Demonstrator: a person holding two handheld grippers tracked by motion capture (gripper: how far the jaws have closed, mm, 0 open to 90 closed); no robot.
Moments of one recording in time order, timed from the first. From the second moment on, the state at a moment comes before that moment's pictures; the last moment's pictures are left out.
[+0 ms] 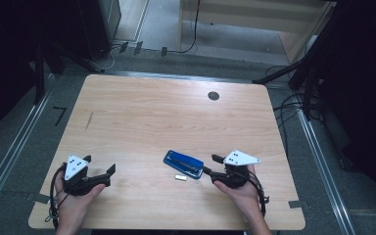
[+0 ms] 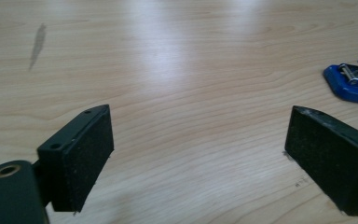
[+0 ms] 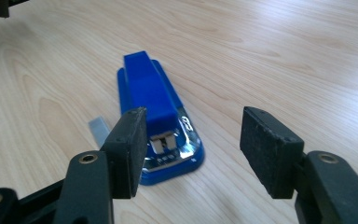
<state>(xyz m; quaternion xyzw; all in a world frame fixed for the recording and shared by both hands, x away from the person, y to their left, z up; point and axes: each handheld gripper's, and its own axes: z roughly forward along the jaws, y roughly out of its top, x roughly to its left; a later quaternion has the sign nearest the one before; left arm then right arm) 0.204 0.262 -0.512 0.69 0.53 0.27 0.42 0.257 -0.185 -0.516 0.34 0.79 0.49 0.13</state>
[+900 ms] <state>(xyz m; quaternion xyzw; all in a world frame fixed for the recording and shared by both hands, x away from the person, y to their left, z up) 0.234 0.150 -0.526 0.76 0.44 0.19 0.44 0.241 -0.194 -0.538 0.39 0.78 0.49 0.11</state>
